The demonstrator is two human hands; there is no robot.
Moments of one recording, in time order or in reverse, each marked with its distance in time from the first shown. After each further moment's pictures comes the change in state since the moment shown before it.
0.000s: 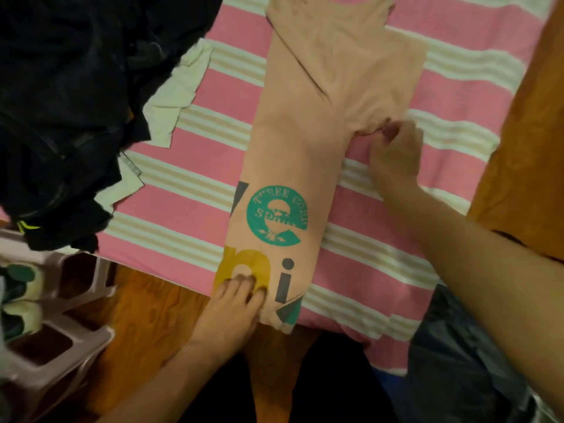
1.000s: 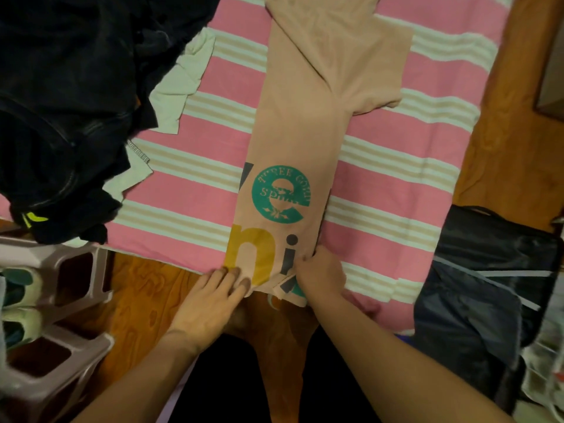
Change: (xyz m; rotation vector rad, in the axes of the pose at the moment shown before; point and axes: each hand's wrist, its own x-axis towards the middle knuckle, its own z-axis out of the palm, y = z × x) left_hand -0.055 -0.056 0.017 0.142 0.022 0.086; right_hand -0.252 0.069 0.076 -0.313 -0.390 0.352
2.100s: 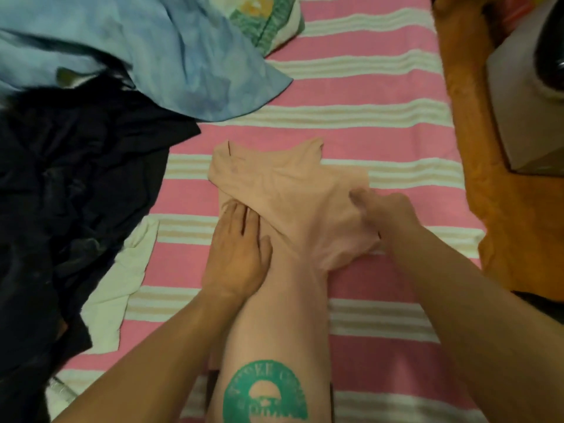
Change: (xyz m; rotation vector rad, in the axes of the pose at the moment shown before) left_hand 0.374 -0.117 -0.181 -0.244 0.613 -0.166; right_hand 0.273 -0.163 -0.249 0.746 0.236 0.039
